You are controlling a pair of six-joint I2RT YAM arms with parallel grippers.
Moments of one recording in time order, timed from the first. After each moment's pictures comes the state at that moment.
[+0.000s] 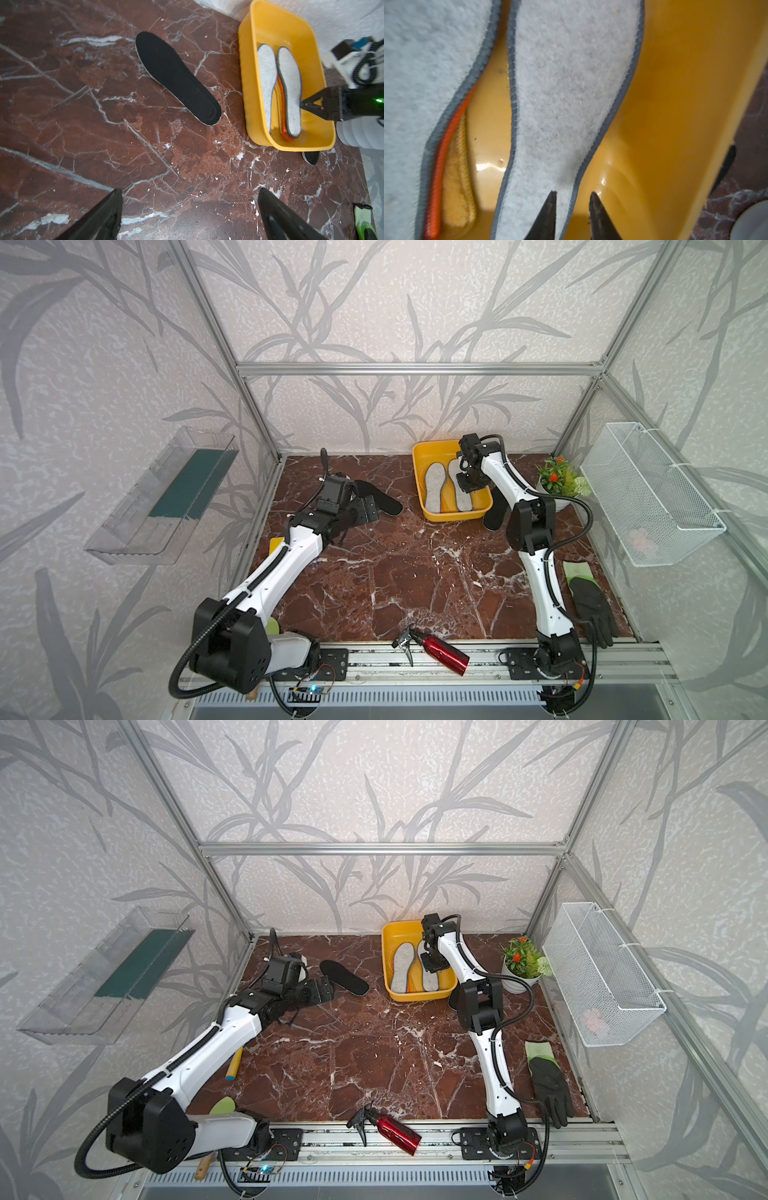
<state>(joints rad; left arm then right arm) -0.29 1.34 1.05 -0.54 0.01 -0.56 0.28 2.50 2.42 -1.21 0.10 -0.03</state>
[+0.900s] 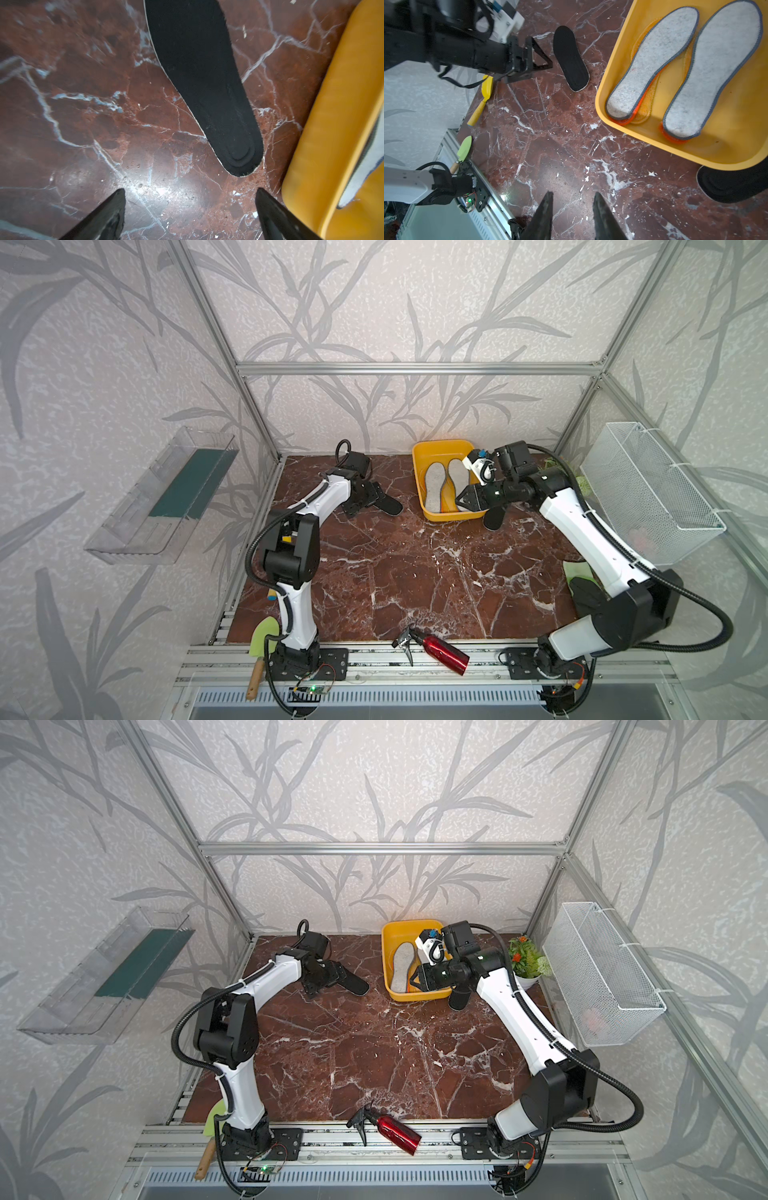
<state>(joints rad) -0.24 1.99 1.56 -0.76 0.09 -0.74 0.37 1.47 1.47 -0.88 -0.47 0.14</state>
